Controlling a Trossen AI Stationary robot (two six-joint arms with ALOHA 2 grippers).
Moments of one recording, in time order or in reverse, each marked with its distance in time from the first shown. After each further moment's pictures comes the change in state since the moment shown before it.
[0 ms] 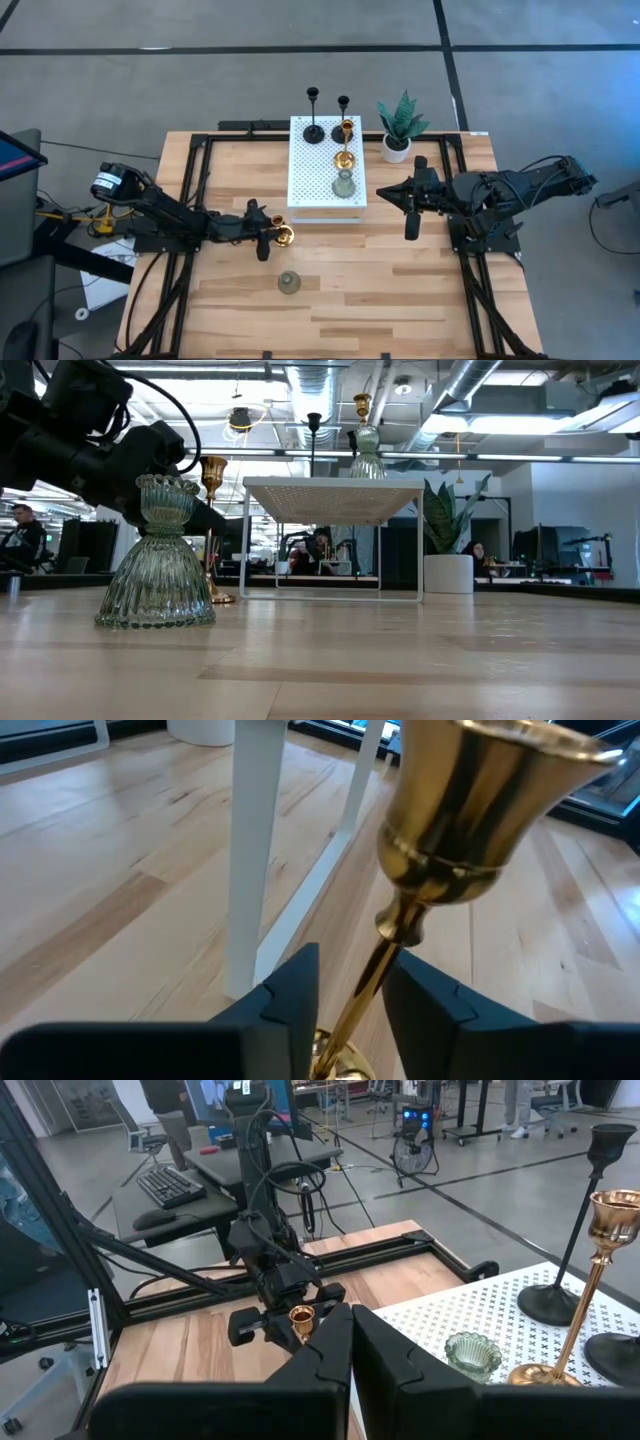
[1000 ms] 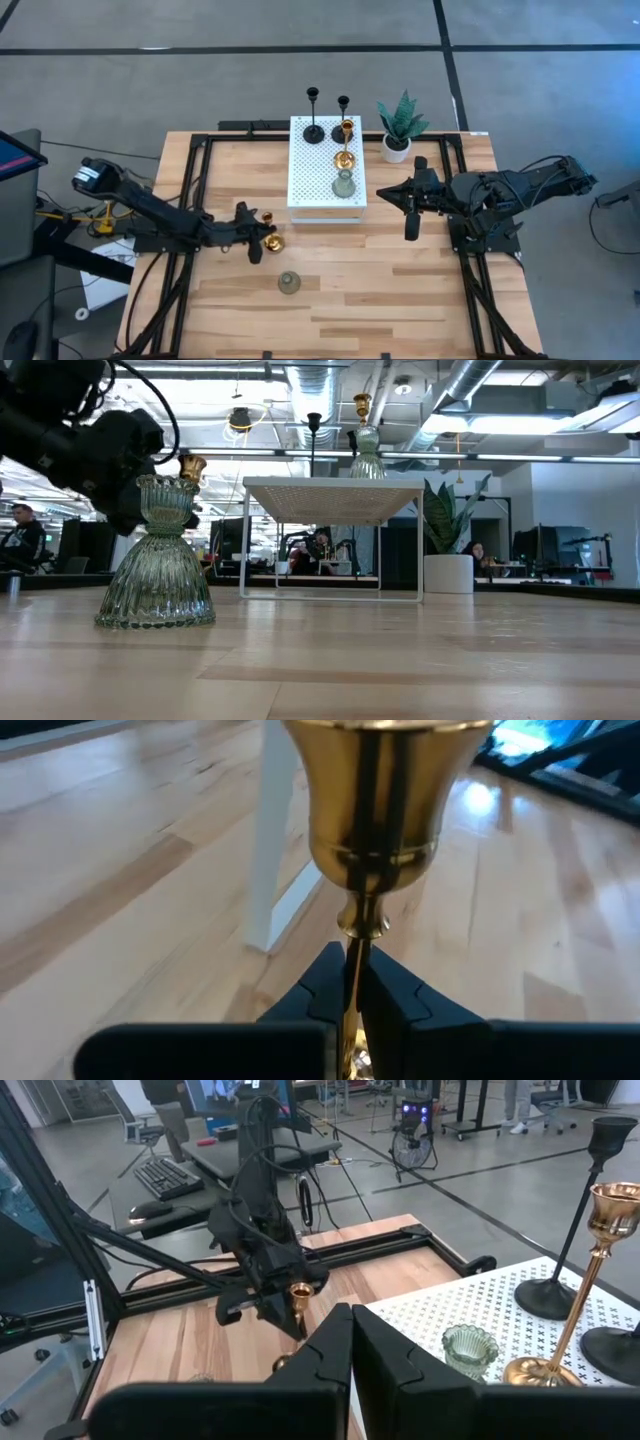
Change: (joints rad) left arm -0.123 -0.255 0.015 -0.392 -0.143 -0.140; right arm 0.000 0.000 0.000 -0.020 0.000 -0.001
